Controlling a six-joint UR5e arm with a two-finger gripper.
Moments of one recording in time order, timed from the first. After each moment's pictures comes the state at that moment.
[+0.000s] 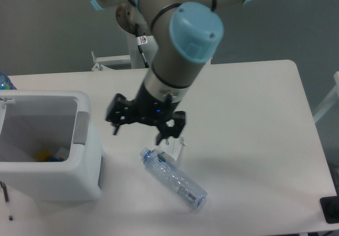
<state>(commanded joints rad) 2.42 -1.96 -1.13 -1.58 1.27 0.58</state>
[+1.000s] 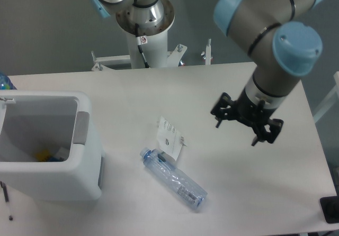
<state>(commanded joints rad) 2.63 -2.10 -1.14 -1.47 1.43 1.13</state>
